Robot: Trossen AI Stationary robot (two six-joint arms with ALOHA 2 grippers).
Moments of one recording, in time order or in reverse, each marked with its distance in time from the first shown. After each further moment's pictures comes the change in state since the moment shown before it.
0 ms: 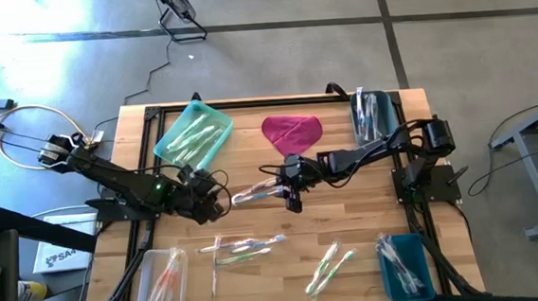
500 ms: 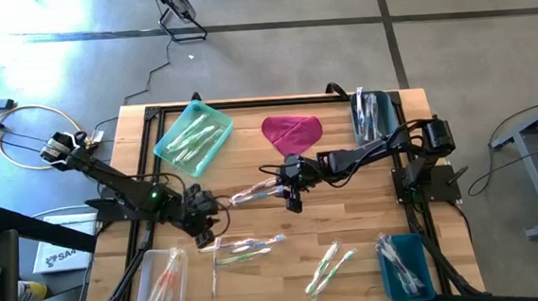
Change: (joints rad) left arm -0.121 0.000 0.000 0.086 0.328 0.091; right arm 0.000 0.000 0.000 -0.003 0.000 0.000
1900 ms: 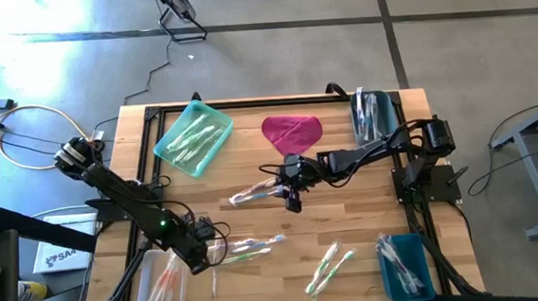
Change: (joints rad) left arm -0.200 0.216 0.018 0.009 0.211 -0.342; right arm 0.000 0.000 0.000 0.021 0.000 -0.003
